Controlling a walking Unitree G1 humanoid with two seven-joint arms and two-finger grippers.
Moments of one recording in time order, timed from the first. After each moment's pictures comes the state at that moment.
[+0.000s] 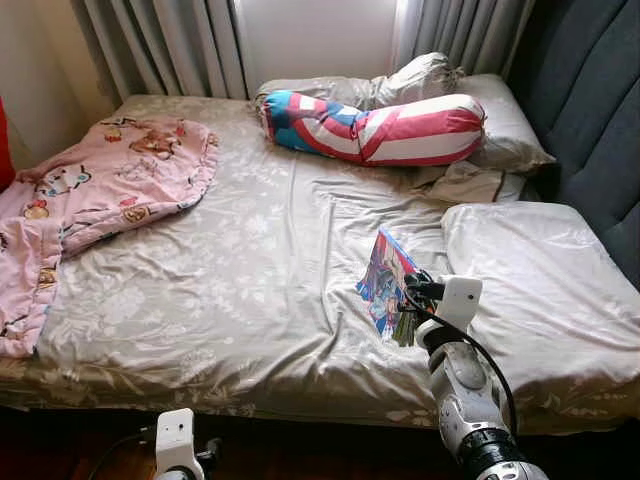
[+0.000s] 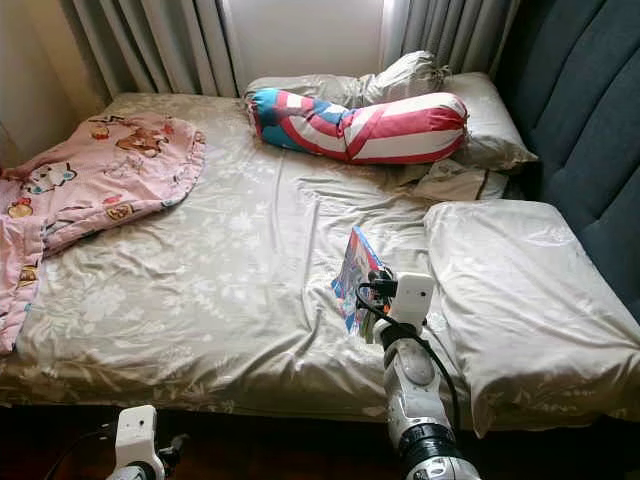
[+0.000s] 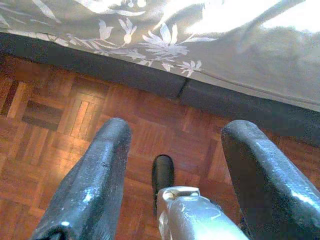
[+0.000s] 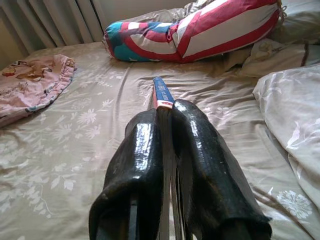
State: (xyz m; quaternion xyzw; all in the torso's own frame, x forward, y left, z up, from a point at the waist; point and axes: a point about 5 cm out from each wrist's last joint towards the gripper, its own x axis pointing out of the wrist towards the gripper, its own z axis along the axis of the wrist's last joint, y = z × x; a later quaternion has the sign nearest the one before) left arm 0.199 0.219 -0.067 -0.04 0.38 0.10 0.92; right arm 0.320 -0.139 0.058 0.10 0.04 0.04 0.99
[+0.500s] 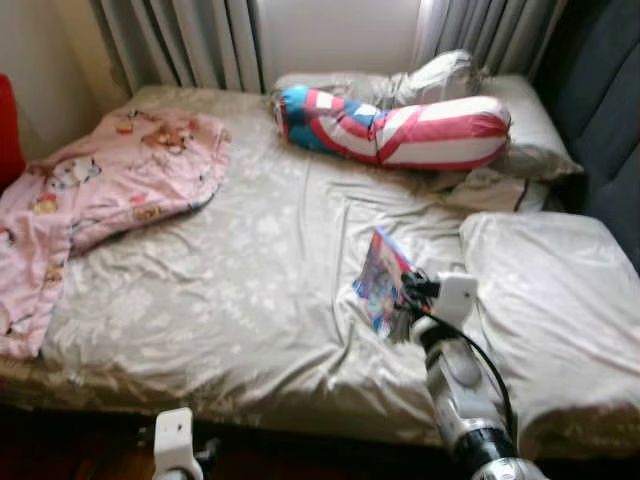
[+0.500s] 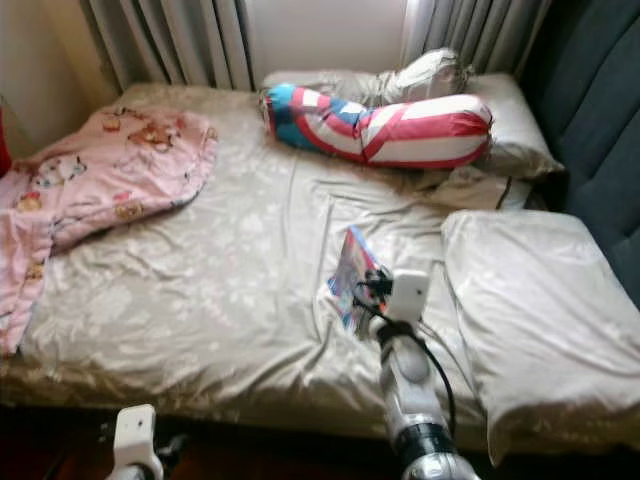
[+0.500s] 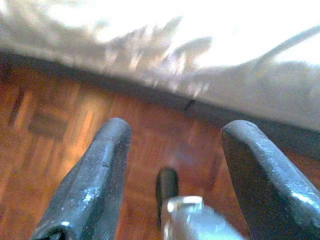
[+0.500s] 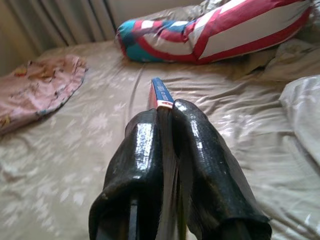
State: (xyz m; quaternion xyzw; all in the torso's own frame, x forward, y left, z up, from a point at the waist) left arm 0.199 0.226 -0.066 -0.03 0.38 0.11 0.92; right arm 0.323 -0.126 0.061 0.11 0.03 0.06 0.99
